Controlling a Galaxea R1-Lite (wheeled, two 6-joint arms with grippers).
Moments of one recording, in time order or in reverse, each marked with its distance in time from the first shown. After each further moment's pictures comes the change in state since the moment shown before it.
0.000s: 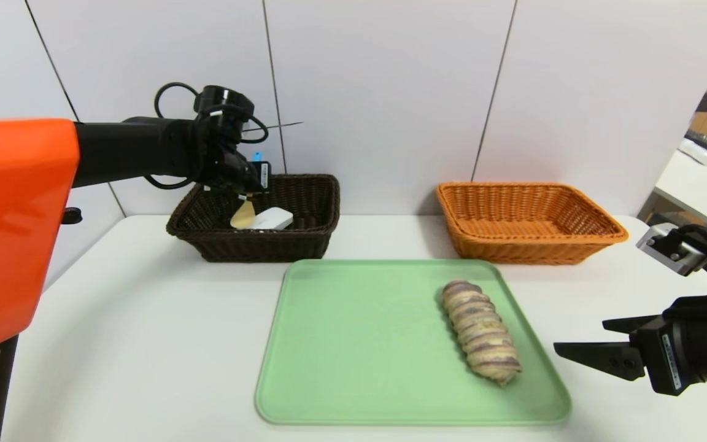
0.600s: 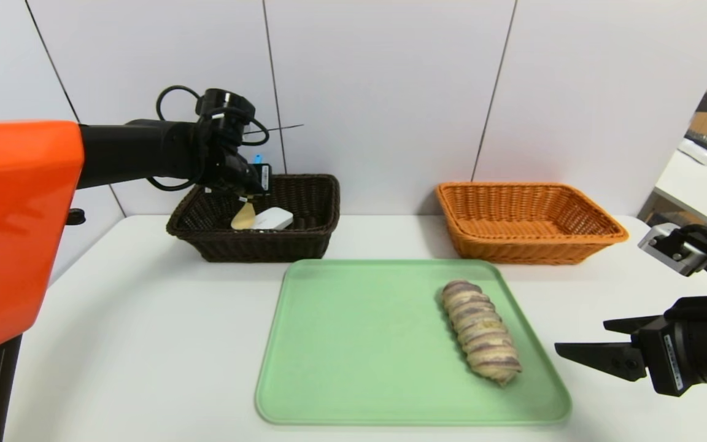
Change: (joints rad) left arm 0.001 0.007 0.000 0.000 -0.004 -0.001; right arm 0.000 -0.004 0.000 0.003 0.001 0.001
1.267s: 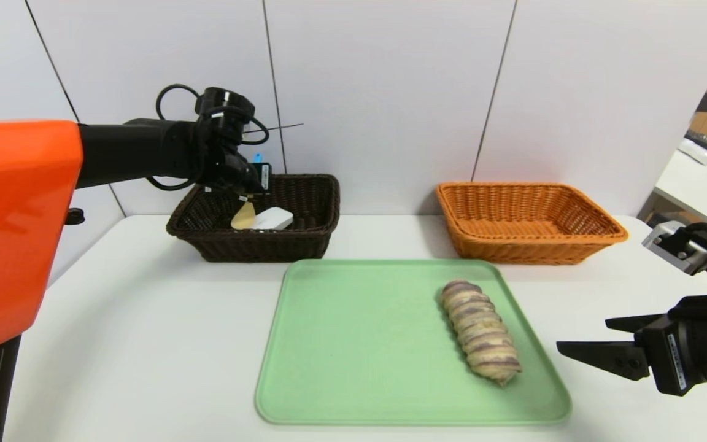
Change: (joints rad) left arm 0.000 -0.003 -0.001 -0.008 0.000 0.003; right arm 0.000 -0.012 -0.001 0.000 -0.001 0.001
